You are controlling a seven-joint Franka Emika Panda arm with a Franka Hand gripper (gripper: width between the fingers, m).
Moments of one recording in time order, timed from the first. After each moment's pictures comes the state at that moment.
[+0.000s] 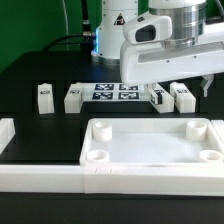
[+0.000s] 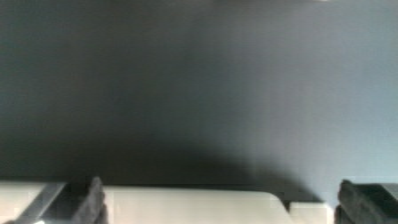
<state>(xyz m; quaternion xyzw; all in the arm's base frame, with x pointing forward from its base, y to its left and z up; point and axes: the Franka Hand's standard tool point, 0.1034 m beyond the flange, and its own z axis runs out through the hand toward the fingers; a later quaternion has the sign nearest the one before) 0.497 0.091 0.053 -1.00 0.06 0.02 0.05</state>
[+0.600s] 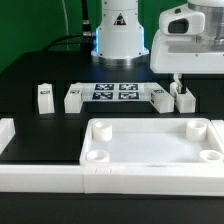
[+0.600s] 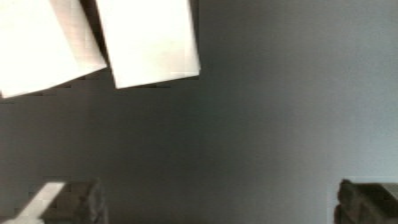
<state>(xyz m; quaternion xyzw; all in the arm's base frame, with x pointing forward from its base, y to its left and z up) 0.479 0.135 0.052 -1.00 0.05 0.05 0.01</state>
